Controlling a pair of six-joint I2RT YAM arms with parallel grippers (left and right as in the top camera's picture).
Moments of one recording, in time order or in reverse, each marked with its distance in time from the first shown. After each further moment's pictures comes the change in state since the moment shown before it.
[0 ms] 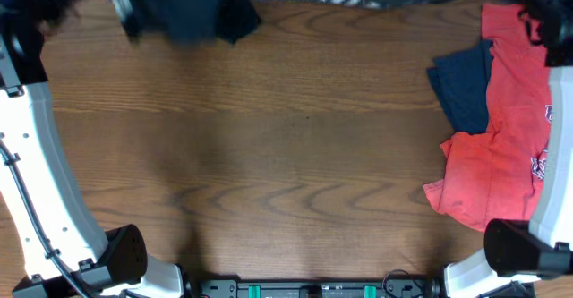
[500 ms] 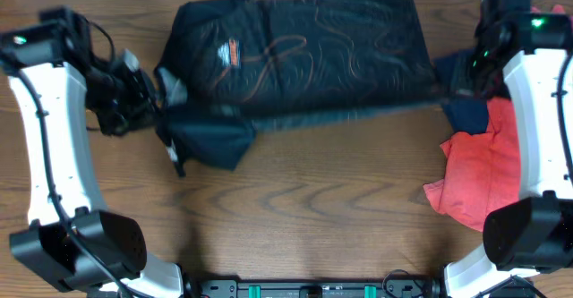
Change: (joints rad) left arm 0.001 0.024 -0.529 -0.517 -0.095 0.246; right arm -0.004 0.024 -0.466 -0.291 0.034 0.006
